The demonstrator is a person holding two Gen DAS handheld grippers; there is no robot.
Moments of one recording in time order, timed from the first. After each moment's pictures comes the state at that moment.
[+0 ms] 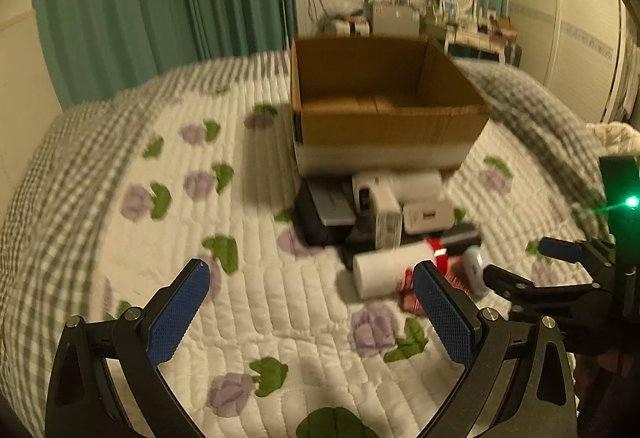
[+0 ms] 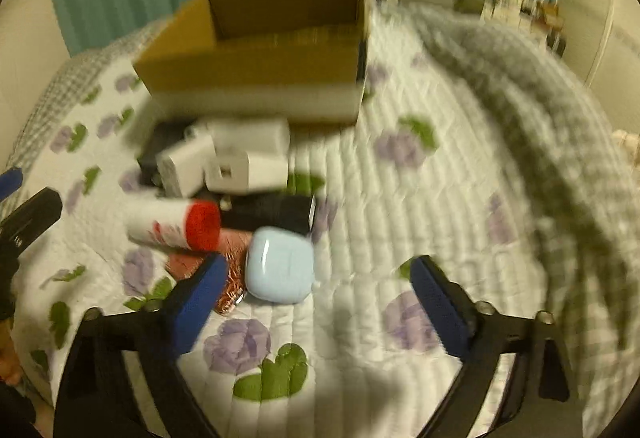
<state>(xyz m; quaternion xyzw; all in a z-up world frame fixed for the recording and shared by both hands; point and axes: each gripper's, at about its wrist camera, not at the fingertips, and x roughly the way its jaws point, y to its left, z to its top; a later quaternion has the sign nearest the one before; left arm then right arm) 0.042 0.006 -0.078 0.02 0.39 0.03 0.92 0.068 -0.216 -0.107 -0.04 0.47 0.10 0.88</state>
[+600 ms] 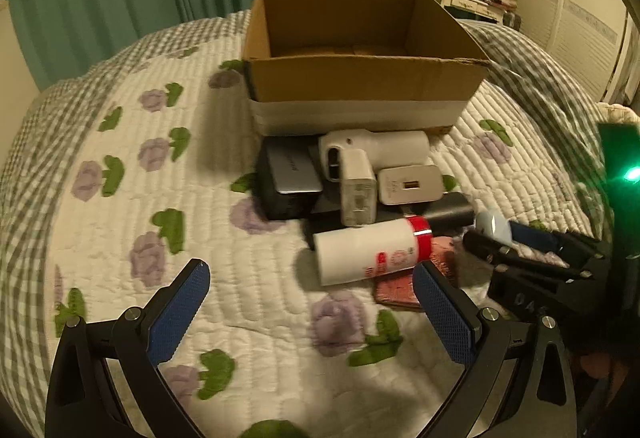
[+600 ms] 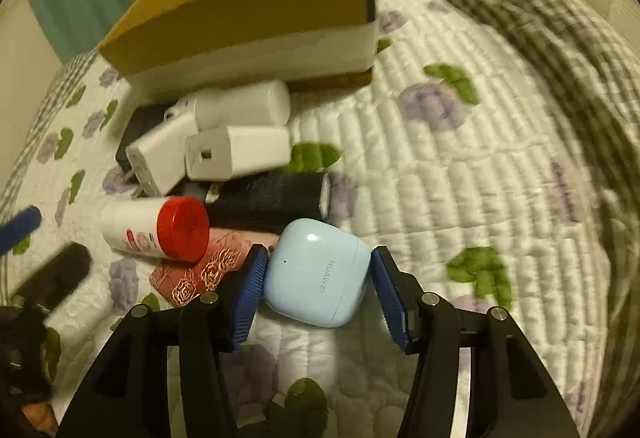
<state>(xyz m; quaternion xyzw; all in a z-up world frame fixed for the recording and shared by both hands) 0.068 -0.026 -0.100 0.01 0.46 0.01 0.89 0.094 -0.227 -0.133 0.02 0.50 0.11 0.86</state>
